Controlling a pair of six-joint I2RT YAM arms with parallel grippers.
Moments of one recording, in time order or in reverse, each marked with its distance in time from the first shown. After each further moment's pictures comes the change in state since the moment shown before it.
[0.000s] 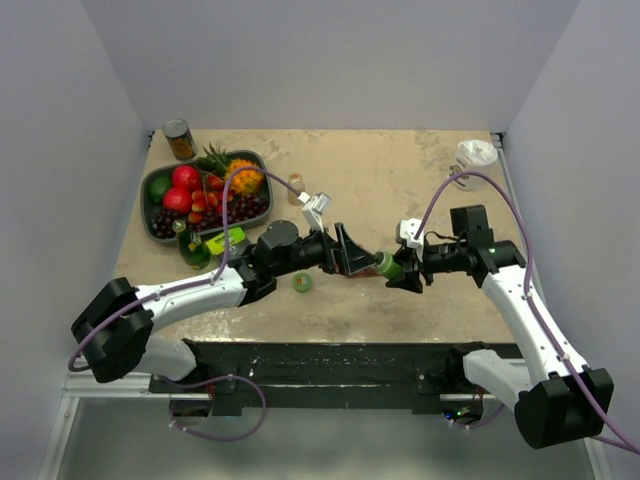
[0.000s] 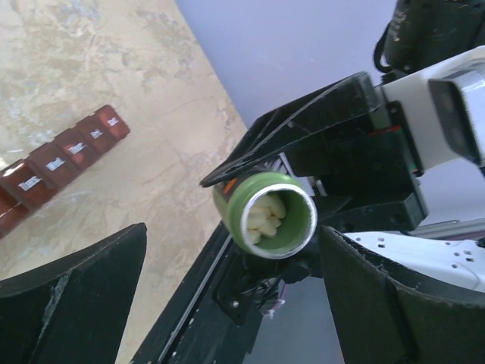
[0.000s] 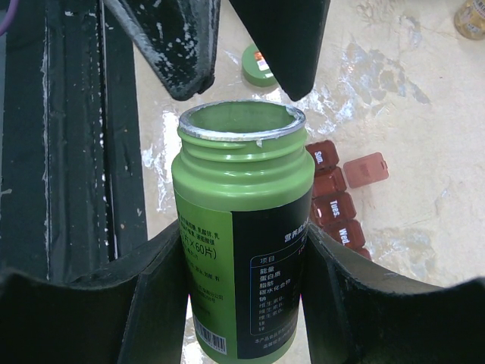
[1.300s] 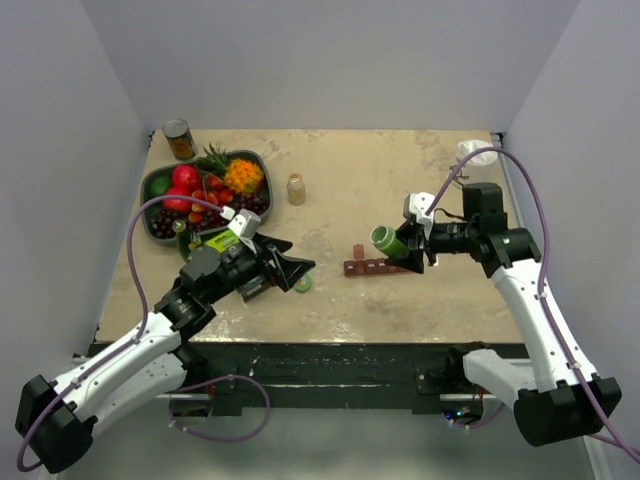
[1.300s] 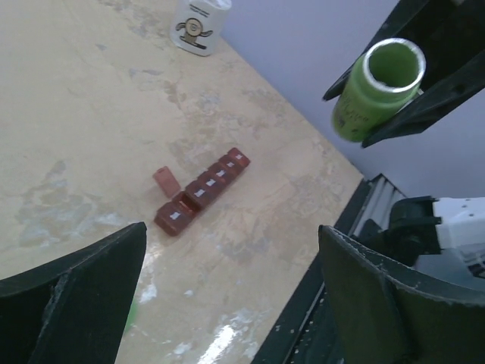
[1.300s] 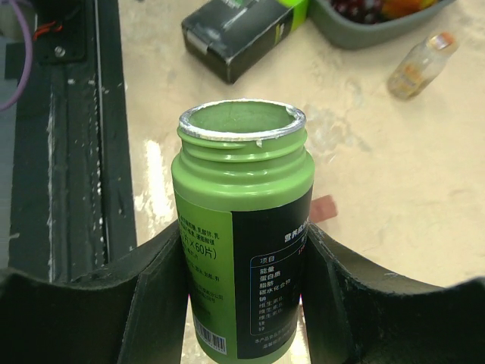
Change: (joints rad) left arm 0.209 -0.621 -0.280 -0.232 -0.051 0.438; right arm -0.001 0.011 0.217 0.024 -0.036 0.157
